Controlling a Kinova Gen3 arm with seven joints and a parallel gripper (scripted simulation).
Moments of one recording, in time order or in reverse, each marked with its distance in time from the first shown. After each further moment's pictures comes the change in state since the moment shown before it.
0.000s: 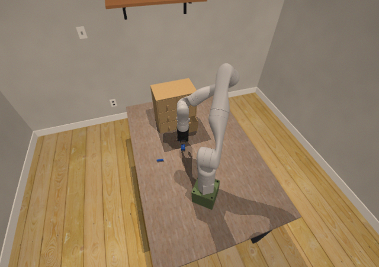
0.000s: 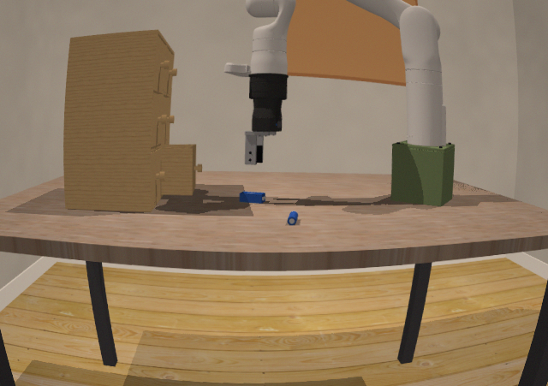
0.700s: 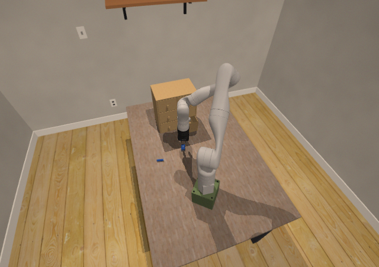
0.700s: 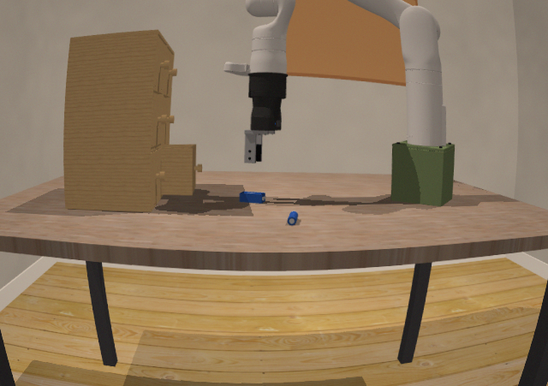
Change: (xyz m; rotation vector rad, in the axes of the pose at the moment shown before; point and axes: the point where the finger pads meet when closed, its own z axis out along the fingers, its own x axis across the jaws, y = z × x) arm 0.004 -0.003 -0.002 0.006 0.005 0.026
